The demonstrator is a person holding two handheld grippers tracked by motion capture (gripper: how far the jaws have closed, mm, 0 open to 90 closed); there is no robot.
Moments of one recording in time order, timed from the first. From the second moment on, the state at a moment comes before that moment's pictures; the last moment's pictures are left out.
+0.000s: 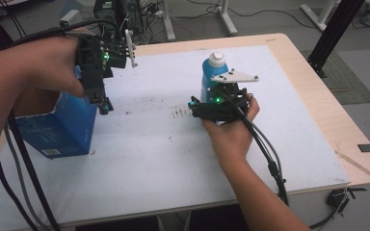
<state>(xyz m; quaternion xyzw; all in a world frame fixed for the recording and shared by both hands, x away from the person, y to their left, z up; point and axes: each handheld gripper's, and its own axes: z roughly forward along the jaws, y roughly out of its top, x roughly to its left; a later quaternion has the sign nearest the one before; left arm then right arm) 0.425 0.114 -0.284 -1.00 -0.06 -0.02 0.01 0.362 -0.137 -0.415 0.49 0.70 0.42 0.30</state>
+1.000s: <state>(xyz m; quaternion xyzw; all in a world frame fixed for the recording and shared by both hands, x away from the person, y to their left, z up) 0.425 0.114 -0.286 -1.00 -0.06 -0.02 0.01 0.364 -0.136 -0.418 0.50 0.69 0.41 0.31</state>
